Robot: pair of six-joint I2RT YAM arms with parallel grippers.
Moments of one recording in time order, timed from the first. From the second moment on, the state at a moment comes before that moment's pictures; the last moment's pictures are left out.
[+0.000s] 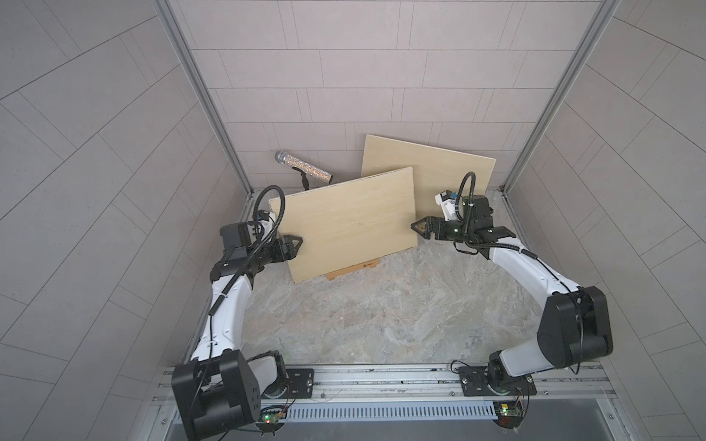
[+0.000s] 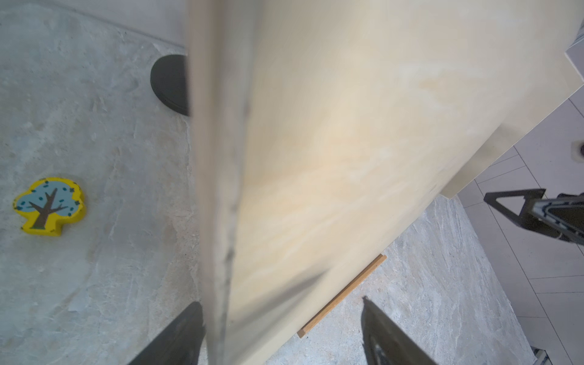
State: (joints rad) left arm 0.29 1.15 0.87 -0.40 0.69 -0.07; right arm 0.17 1.44 1.07 -0.28 -0.57 0.33
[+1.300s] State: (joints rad) left arm 0.37 1.33 0.83 0.19 1.02 -0.37; right arm 0.38 1.84 0.52 1.03 -0.43 1.01
